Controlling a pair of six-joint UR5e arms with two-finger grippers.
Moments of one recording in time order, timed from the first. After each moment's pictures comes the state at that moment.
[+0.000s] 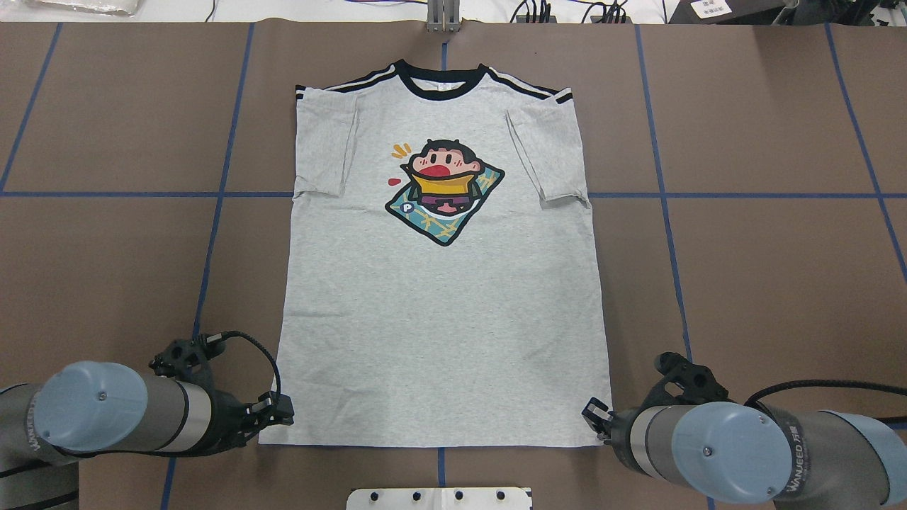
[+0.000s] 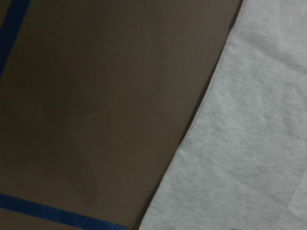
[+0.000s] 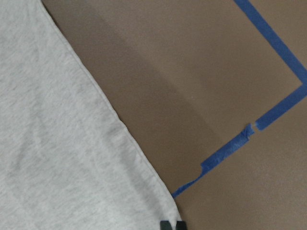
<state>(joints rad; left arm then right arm) -0.22 -1.59 -2.01 -2.10 -1.80 -1.84 0.13 -1.51 2.19 -1.44 1.60 2.17</state>
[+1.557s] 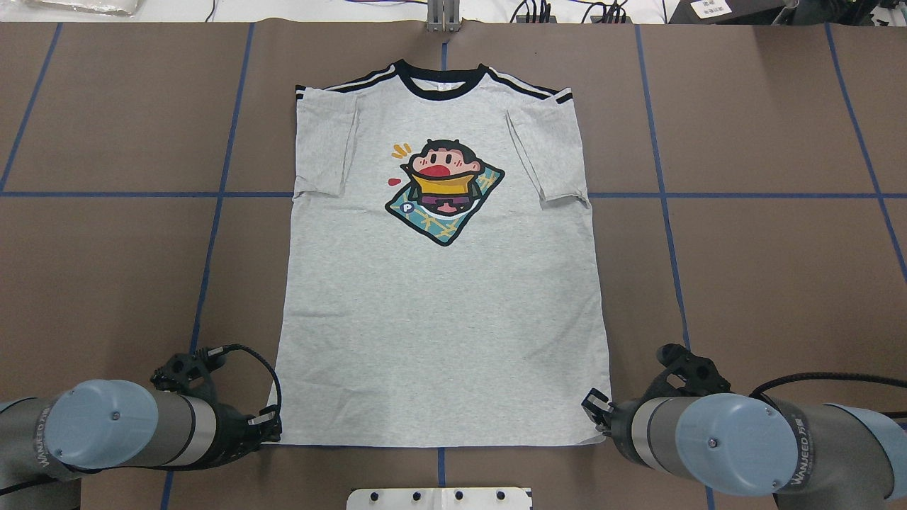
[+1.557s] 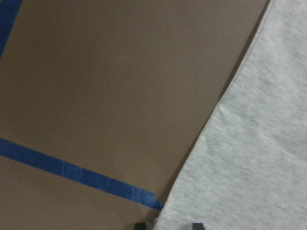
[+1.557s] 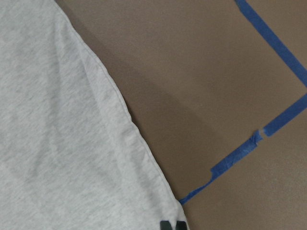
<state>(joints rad) -0.20 -1.59 -2.01 -2.06 -1.75 -1.87 0.15 -1.51 2.20 -1.44 1.60 2.17</state>
